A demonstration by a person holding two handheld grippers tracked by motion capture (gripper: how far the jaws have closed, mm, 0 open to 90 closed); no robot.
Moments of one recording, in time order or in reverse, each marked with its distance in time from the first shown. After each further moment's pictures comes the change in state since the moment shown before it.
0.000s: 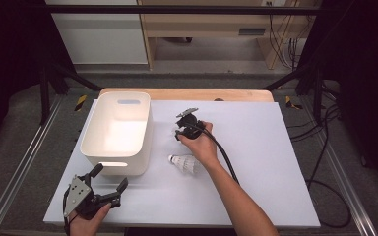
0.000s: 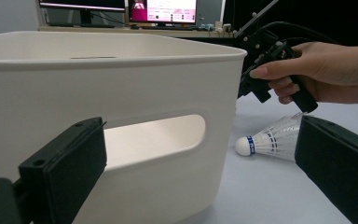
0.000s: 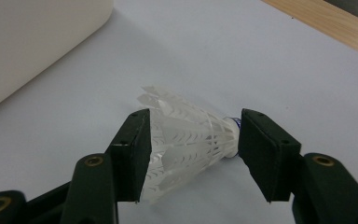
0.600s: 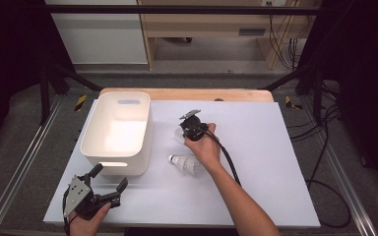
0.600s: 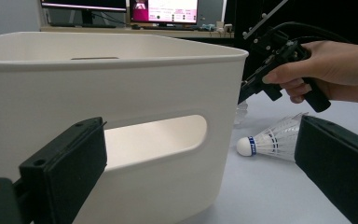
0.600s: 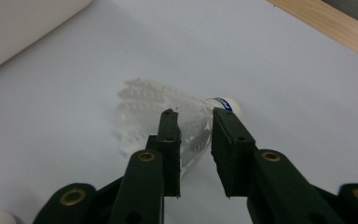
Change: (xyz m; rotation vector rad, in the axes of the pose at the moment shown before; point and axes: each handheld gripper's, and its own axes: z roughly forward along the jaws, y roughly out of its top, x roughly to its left) left arm 0.000 0.000 0.000 0.000 0.005 0.001; right arm -0.005 -0.008 -0.012 0.029 -0.051 -0.024
